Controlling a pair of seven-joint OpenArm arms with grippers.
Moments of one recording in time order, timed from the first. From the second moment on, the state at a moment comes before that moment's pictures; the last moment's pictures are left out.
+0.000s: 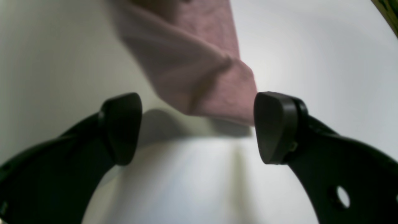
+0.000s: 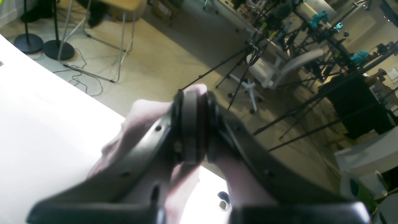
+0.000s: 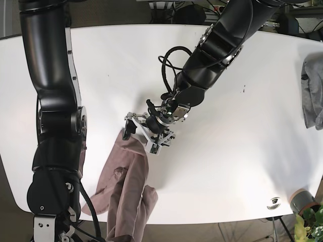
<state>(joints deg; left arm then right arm) -31.0 8.3 36.0 31.8 -27.3 -9.2 -4.5 70.5 3.5 -4.9 79.1 1.7 27.0 -60.7</state>
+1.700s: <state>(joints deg) -36.3 -5.1 37.9 45.8 -42.6 1.7 1.0 71.8 6.9 -0.5 79.0 0.6 26.4 -60.6</state>
